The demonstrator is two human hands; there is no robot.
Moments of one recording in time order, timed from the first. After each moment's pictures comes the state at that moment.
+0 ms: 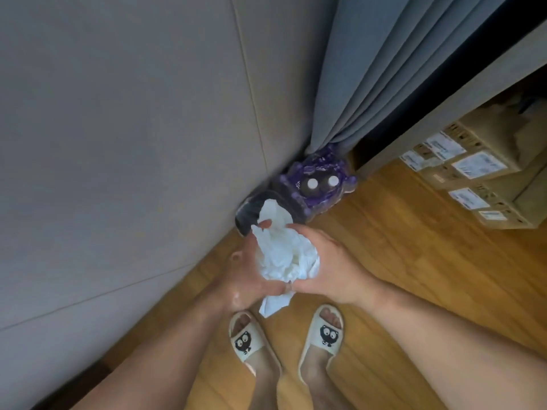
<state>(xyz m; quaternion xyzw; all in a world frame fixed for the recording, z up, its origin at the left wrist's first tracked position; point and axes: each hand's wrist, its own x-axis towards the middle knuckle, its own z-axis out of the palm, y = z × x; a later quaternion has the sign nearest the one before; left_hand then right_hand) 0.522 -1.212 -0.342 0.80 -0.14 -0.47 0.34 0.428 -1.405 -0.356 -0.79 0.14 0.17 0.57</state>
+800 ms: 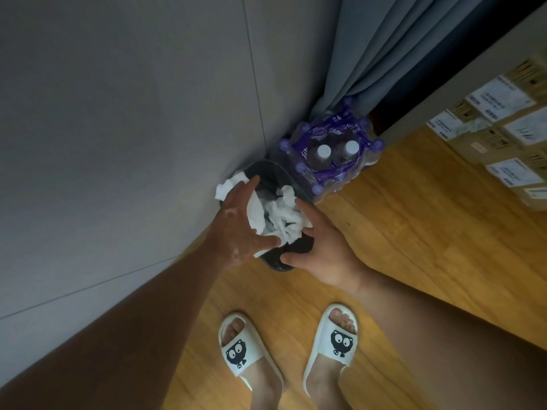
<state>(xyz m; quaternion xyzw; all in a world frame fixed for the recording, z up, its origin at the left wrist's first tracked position) 0.565 -1.217 -0.512 0.83 -0.13 -0.41 0.35 0.431 -1.381 -0.540 -0.77 0.25 0.15 0.56</state>
